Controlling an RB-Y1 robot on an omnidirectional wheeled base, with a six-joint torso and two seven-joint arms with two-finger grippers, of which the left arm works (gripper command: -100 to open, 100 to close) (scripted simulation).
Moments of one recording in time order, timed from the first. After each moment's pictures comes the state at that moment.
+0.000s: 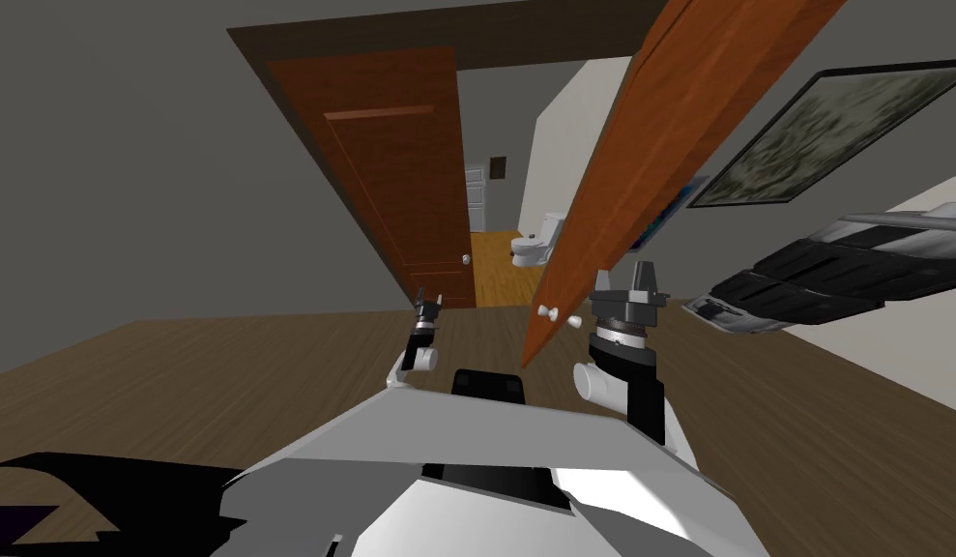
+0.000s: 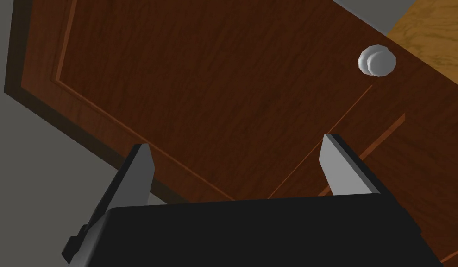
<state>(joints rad) 0.26 0.08 -0.02 -1.60 0.13 -0.57 0.50</state>
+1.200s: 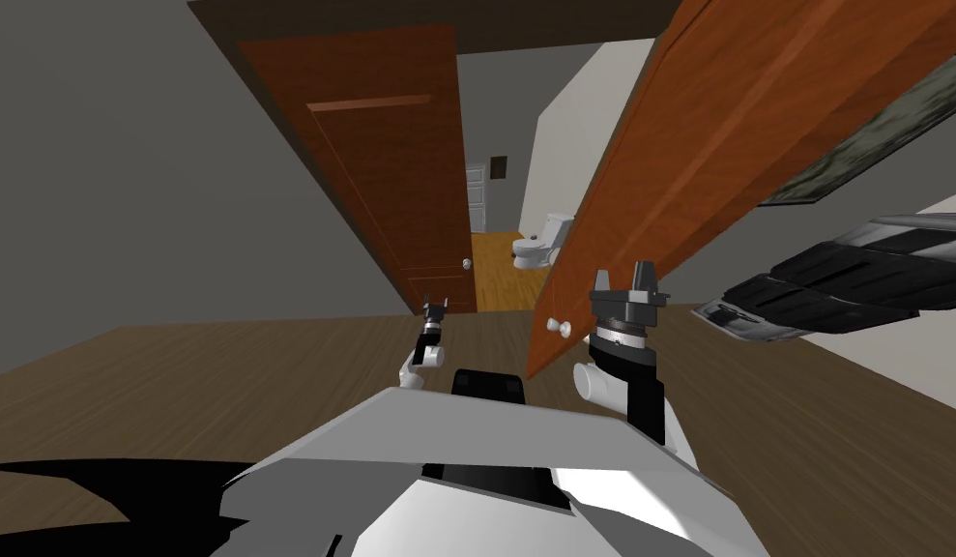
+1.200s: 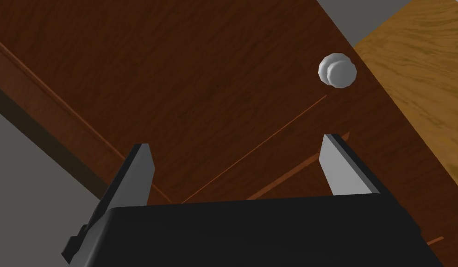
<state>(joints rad) 0.13 0.08 -0.04 -1.33 0.23 -0.66 0.70</state>
